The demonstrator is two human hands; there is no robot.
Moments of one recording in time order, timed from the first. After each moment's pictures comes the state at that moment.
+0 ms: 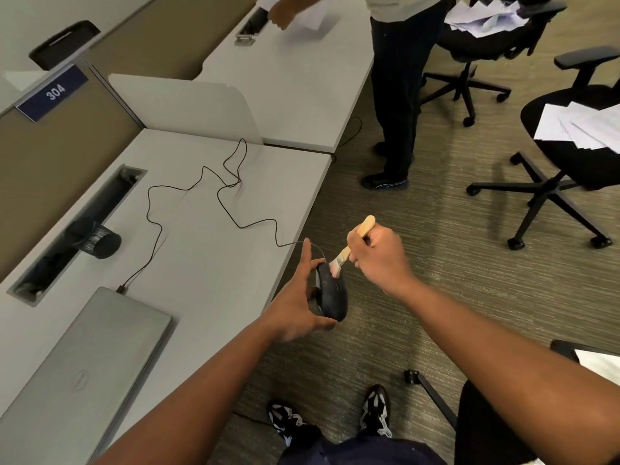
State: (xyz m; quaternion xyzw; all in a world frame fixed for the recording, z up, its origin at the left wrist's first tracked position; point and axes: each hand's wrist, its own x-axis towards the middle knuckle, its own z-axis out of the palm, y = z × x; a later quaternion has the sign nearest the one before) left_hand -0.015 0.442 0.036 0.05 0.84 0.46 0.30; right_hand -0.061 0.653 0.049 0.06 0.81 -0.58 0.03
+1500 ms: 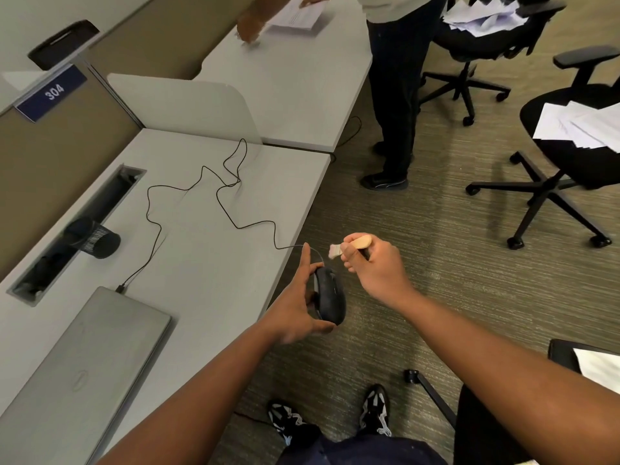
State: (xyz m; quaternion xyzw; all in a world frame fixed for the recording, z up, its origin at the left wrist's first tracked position) left_hand -0.009 0.441 0.034 0.04 0.84 0.46 0.29; right_hand -0.043 0.653 0.036 0.02 0.80 -0.60 0.02
